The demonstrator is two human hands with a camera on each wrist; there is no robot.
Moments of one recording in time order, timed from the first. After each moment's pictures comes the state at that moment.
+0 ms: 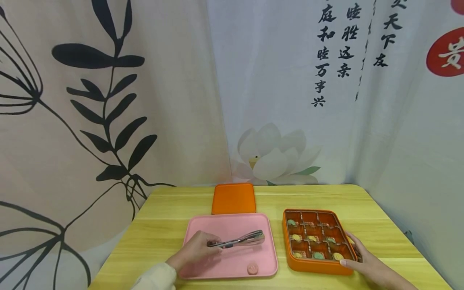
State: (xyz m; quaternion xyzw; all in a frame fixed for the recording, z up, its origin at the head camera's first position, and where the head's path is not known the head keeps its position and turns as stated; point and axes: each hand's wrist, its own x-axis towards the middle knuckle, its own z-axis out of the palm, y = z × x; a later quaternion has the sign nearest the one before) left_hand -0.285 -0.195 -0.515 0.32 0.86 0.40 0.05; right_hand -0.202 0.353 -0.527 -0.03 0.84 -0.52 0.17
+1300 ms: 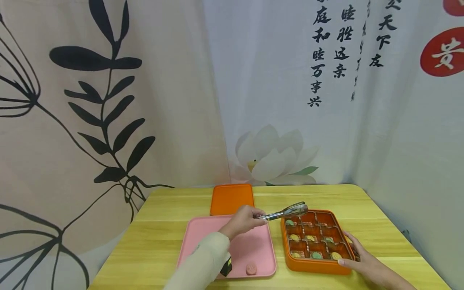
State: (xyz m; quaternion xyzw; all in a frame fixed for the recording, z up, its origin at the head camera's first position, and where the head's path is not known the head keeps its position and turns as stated) left_hand -0.331 -0.040 -0.475 0.31 0.84 0.44 0.06; right_hand -0.202 0.356 -0.528 -0.04 0.83 -0.52 0.17
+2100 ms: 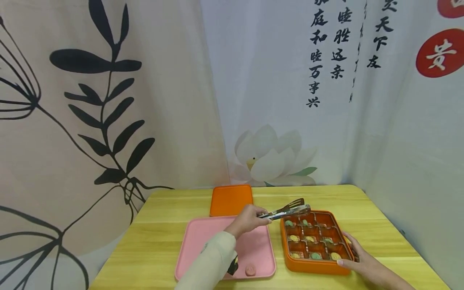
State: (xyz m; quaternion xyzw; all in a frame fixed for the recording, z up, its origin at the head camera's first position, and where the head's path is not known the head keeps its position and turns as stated) left_hand -0.339 -0.022 -0.478 0.30 0.85 0.43 0.05; right_hand -0.202 0.355 -0.527 -0.04 0.84 -0.52 0.17
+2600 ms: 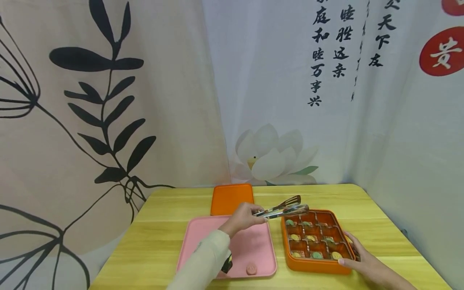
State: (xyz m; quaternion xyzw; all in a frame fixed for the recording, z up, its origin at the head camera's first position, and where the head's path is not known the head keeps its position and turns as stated) left_hand -0.340 -0.039 -0.474 0.29 0.85 0.44 0.04; right_hand -0.202 0.356 -0.528 -0.03 0.83 -0.53 0.18
